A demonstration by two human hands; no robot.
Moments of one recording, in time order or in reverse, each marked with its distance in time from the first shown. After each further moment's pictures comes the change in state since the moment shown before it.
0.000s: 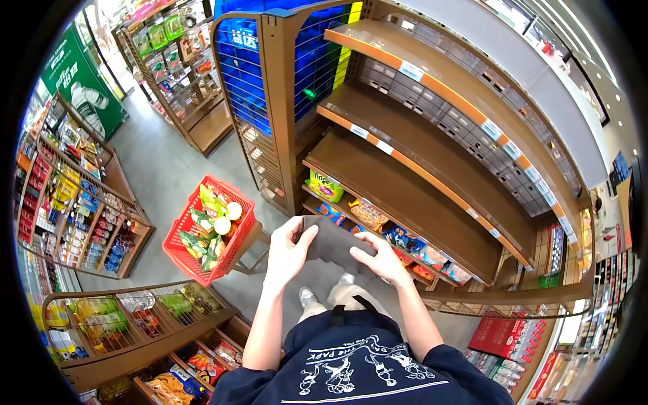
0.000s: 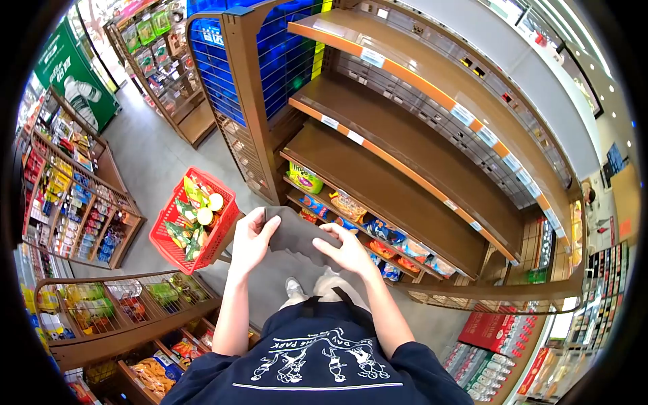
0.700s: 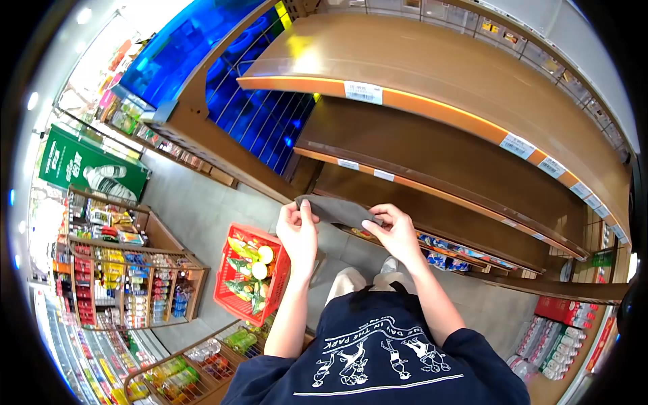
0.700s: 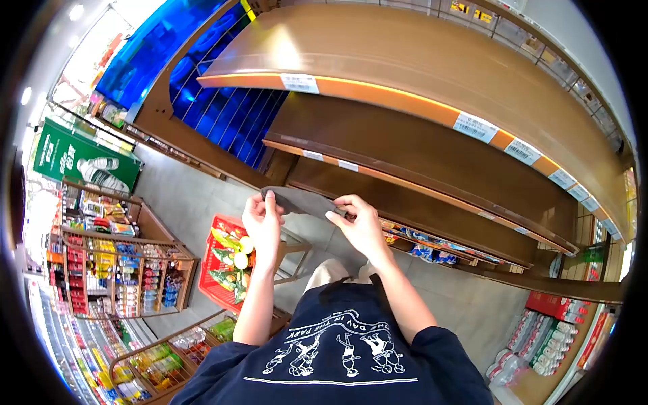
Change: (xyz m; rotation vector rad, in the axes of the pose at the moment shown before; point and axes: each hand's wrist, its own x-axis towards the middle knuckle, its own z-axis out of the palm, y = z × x) left_hand 0.155 0.006 0.029 0.164 0.390 0.029; right_hand 0.118 0.000 -0.039 0.117 0.408 -0.078
